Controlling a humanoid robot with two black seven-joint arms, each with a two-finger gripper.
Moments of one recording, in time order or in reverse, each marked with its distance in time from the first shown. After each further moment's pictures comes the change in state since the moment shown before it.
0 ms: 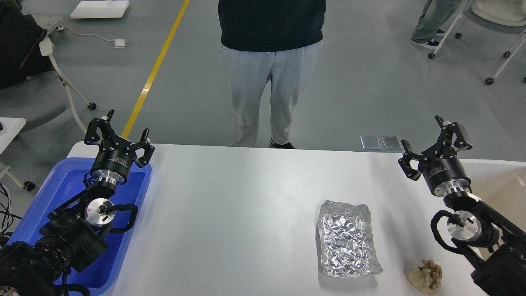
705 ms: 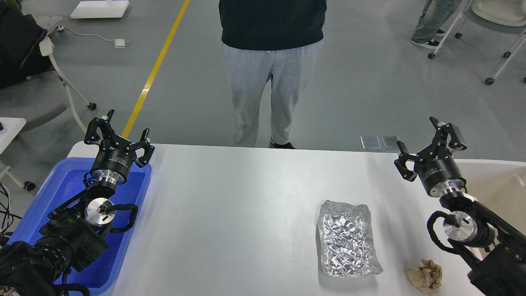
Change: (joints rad) left arm -0.001 0.000 0.000 0.000 0.001 0.001 0.000; right arm 0.006 0.011 -0.013 -0.003 -0.011 -0.002 0.000
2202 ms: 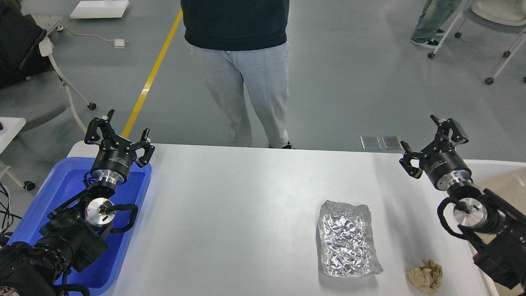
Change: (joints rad) left arm 0.001 0.000 0.000 0.000 0.000 -0.002 0.000; right arm 0.101 -0.006 0.001 -0.161 0.005 0.071 -0.171
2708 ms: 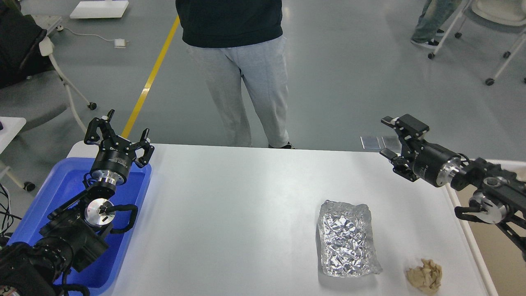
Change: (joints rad) left arm 0.000 0.000 0.000 0.000 0.000 0.000 0.000; right arm 0.087 -0.259 -0.299 0.361 -0.496 -0.006 -0.089
